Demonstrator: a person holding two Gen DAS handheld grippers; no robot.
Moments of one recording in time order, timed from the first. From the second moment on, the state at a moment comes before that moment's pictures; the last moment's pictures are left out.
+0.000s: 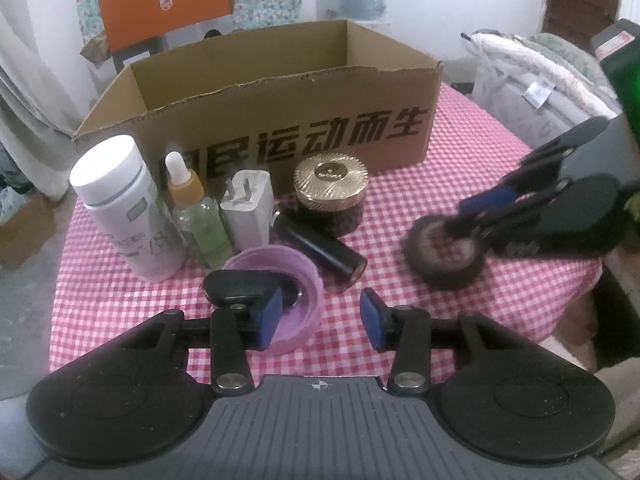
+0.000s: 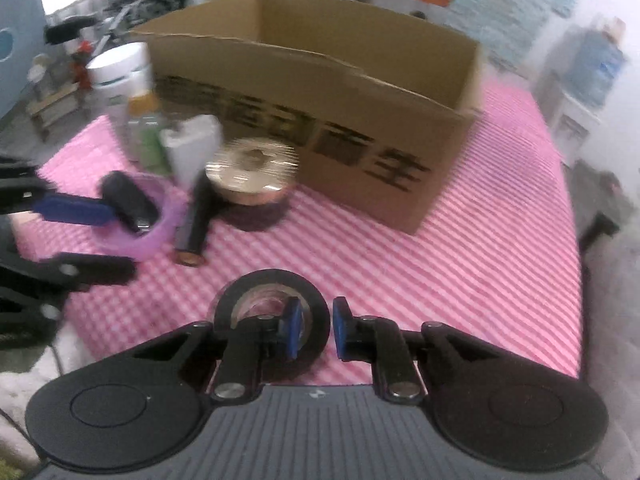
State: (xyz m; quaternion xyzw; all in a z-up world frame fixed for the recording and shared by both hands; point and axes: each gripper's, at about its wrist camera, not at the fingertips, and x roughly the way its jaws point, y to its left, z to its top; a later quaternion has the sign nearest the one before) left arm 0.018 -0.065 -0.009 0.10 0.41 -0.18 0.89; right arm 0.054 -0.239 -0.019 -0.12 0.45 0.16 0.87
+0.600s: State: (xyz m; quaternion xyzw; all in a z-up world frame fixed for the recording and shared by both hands) left arm 0.021 -0.056 -0.002 0.06 0.41 -0.21 0.88; right arm 0.062 -0.243 0.017 0.07 0.45 0.26 0.85
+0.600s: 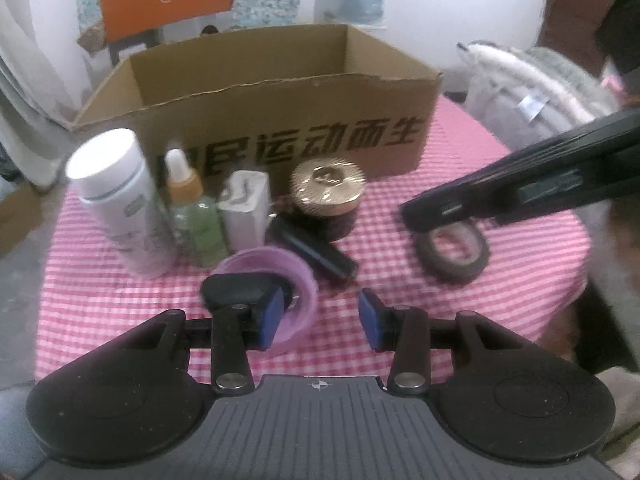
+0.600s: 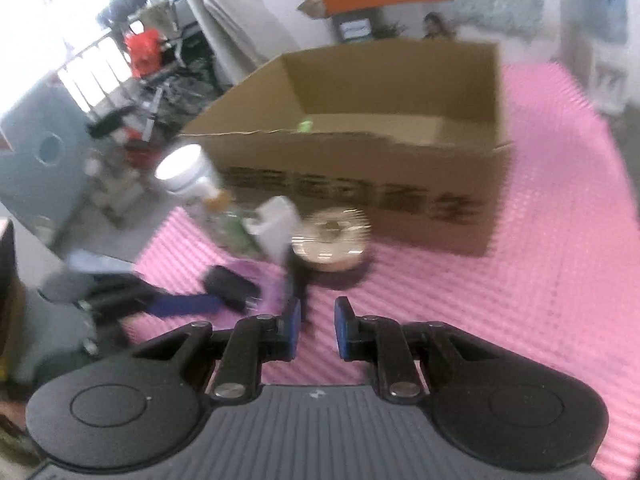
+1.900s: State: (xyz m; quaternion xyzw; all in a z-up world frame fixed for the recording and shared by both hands) left arm 0.000 -0.057 -0.011 0.03 0.45 -0.27 0.85; right arm 0.066 -0.228 -0.026 0.12 0.55 0.28 0.78
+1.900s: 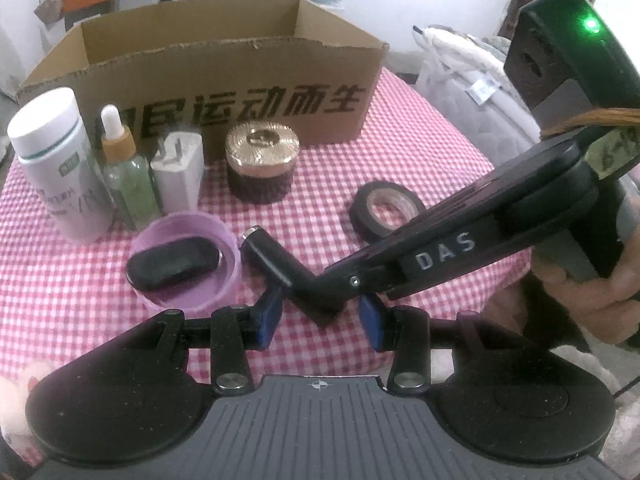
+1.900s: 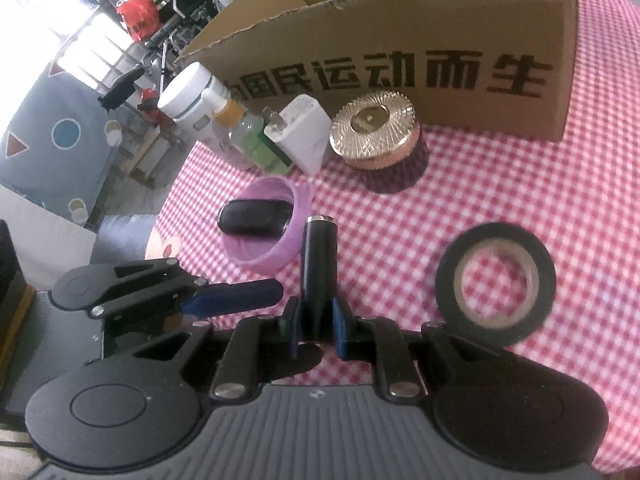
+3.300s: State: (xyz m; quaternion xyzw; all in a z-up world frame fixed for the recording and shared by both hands) left arm 0.009 -0.071 0.065 0.07 0.35 -0.20 0.91; right arm 0.062 -0.221 0.058 0.12 0.41 0.32 0.85
